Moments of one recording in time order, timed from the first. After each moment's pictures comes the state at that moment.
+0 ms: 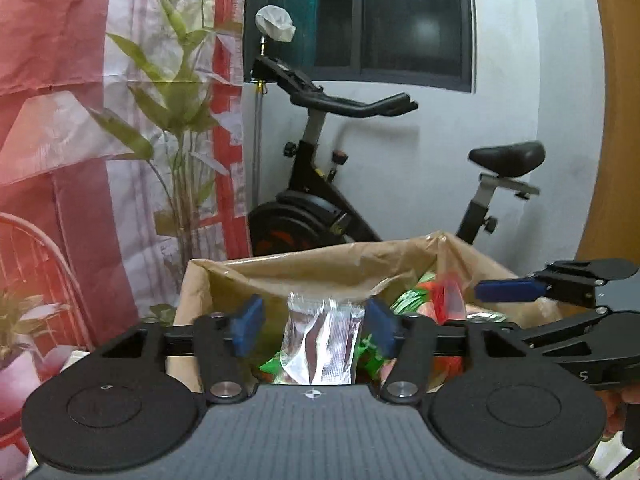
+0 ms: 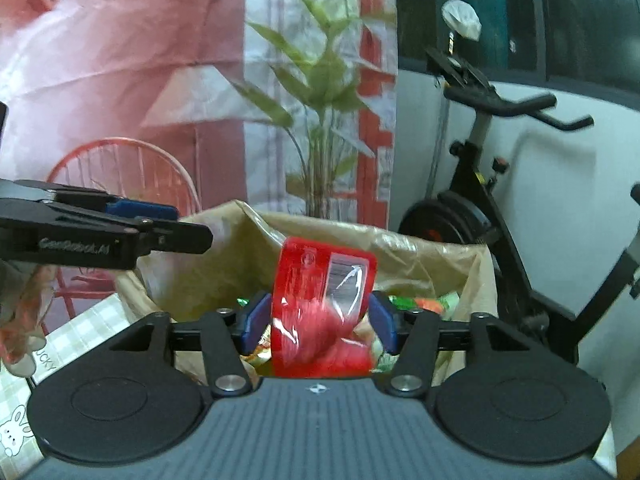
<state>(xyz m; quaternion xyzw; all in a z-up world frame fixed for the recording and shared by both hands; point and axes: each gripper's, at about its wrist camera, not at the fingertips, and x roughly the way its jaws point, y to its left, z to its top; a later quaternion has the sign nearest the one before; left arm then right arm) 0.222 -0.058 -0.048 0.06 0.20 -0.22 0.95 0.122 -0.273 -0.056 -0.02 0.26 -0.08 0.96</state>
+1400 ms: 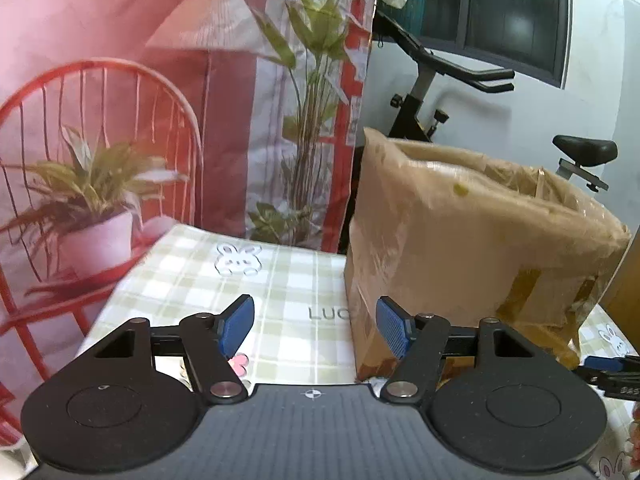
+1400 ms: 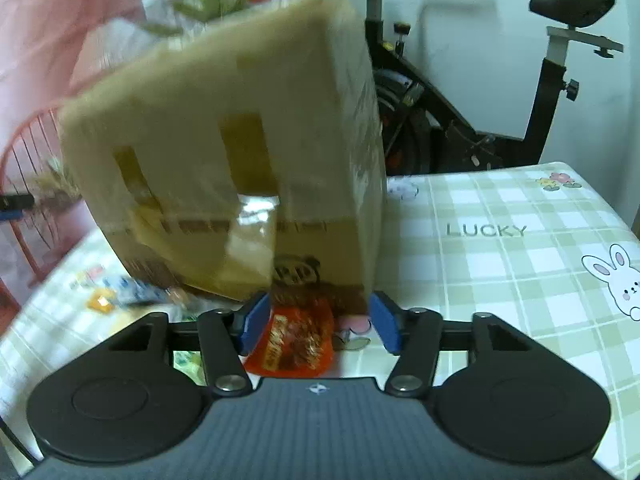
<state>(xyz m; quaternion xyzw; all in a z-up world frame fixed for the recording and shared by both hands) 0.167 0.083 -0.114 -0.01 0.27 -0.11 0.96 0.000 -0.284 -0.183 0.11 0.32 -0.17 0.92</state>
